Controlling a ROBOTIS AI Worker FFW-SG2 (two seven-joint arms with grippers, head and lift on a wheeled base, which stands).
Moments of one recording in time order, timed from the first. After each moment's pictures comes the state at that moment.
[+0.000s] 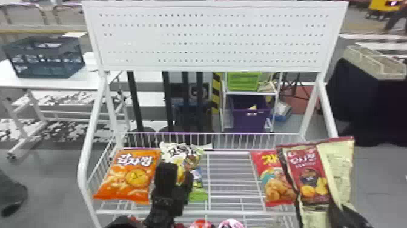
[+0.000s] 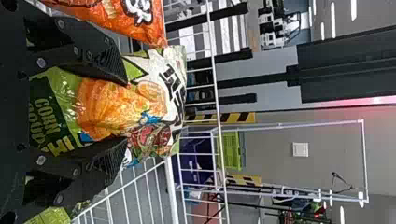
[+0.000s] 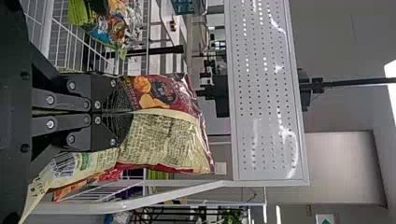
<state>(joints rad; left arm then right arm) -0.15 0.22 -0.51 -1.51 0.31 0.29 0.39 0.90 -0.23 -0.09 -2.40 -0.25 -0.06 0.09</state>
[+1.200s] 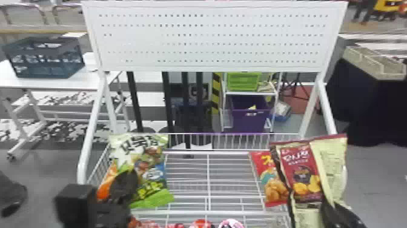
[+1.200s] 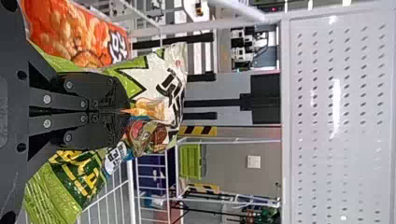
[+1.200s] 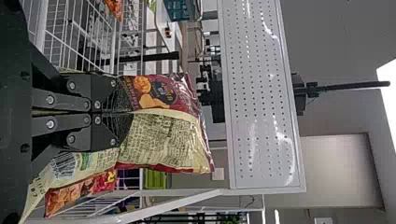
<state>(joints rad) 0.42 0.40 -0.17 -2.28 0.31 0.35 0.35 0.89 -0.23 -0.05 -2.42 -0.24 -0.07 0.09</state>
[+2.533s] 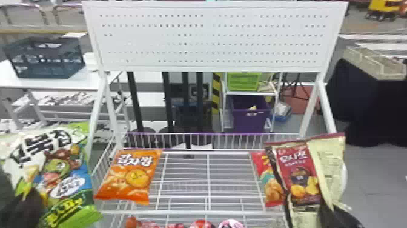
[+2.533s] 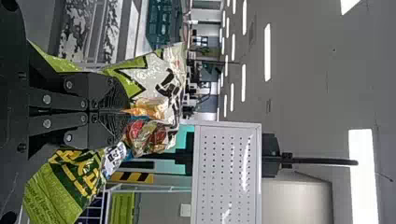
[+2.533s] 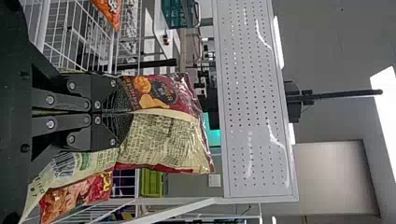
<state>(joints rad) 0.98 0.25 0.15 -2.46 0.26 -0.18 0.24 0.94 -0.23 -0.04 -2.45 -0.22 -0.09 0.10</state>
